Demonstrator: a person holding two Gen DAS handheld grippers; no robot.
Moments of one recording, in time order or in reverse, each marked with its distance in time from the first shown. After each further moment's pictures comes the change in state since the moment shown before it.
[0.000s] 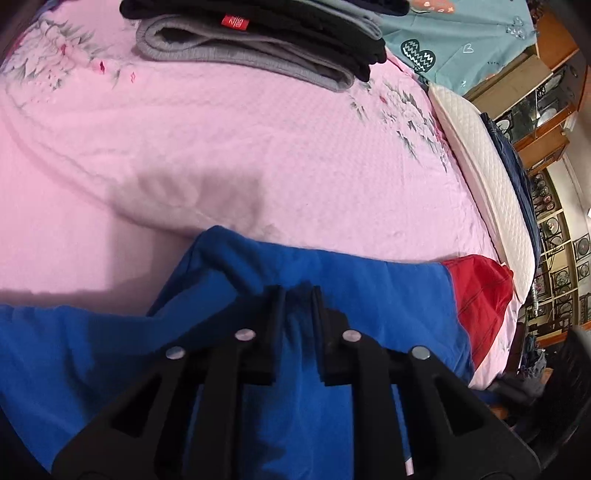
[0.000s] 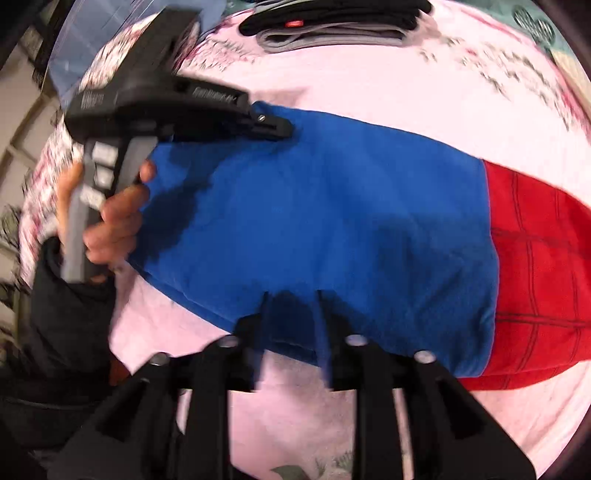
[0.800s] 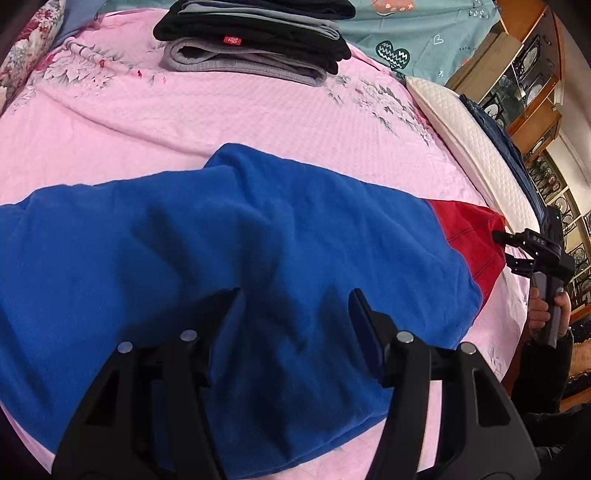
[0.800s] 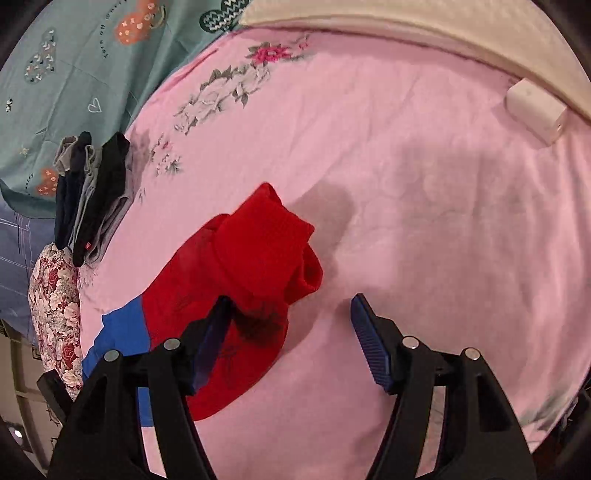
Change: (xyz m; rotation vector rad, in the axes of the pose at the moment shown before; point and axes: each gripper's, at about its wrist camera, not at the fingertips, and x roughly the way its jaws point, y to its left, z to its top) left arm -0.043 -0.011 -0.087 0.104 -0.094 0.055; right arm -0.101 -0.252 -0.049 0.665 -0.279 -0.129
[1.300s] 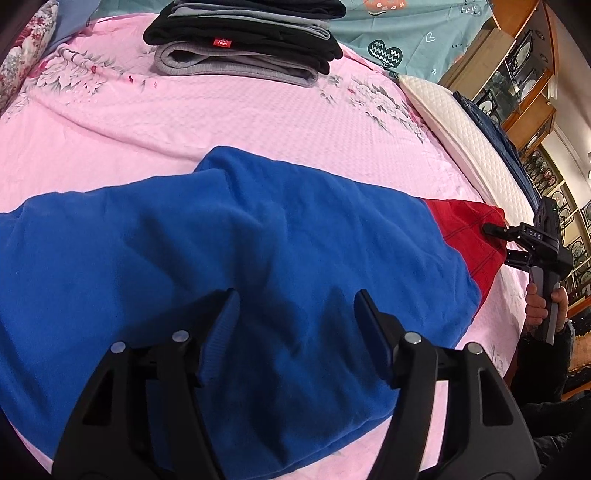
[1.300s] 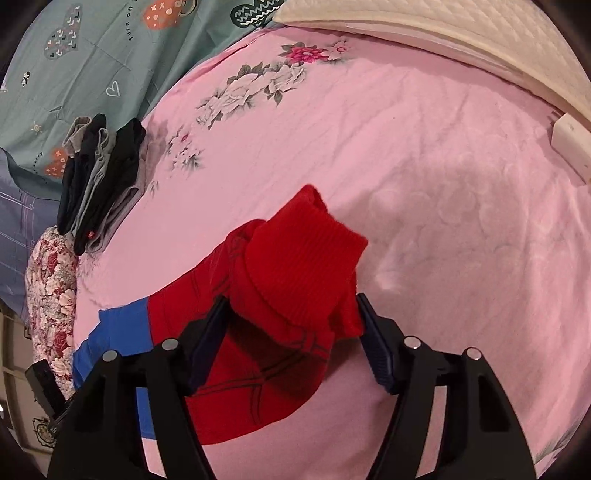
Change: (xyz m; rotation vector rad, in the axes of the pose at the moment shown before) left arm 0.001 -0.005 -0.001 0.026 -0.009 -0.008; right arm 0.015 0.018 -0.001 -0.066 0.008 0.076
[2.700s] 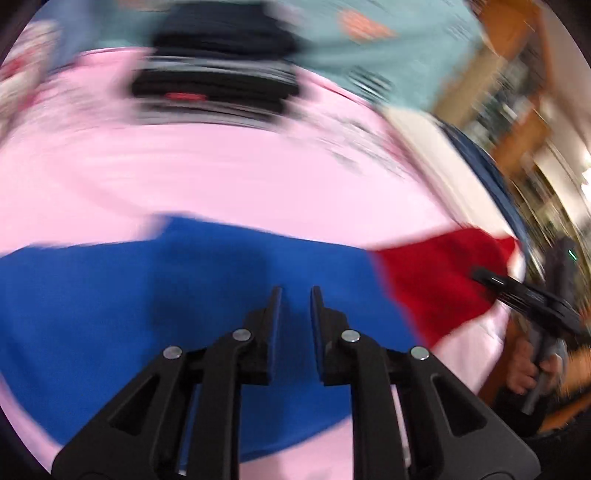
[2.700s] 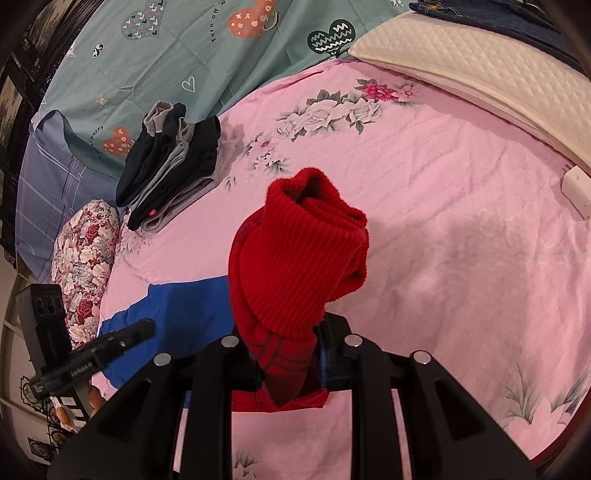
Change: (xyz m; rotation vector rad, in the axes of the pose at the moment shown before) left arm -0.037 -0.035 0.029 -0.075 -0.124 0.031; right arm -0.049 0.066 -0.032 -0.179 -0.107 0.057
